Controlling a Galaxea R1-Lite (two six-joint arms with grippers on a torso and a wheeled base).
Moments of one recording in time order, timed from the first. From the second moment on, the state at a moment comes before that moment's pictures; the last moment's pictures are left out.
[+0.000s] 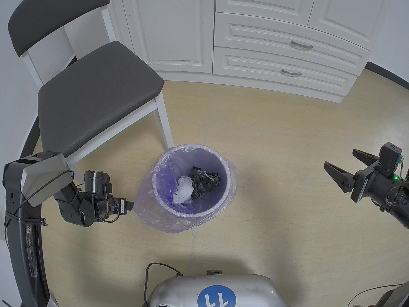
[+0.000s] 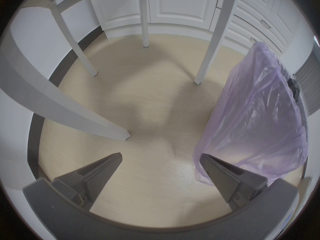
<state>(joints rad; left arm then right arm) -0.06 2.41 -0.95 -0.77 0.03 -0.03 0.36 1.27 -0.42 -0.78 -0.06 -0.04</state>
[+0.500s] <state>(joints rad) -0.13 2.56 -1.23 -0.61 0.03 -0.08 0.36 1.29 -0.40 -0.78 -0.05 -0.04</state>
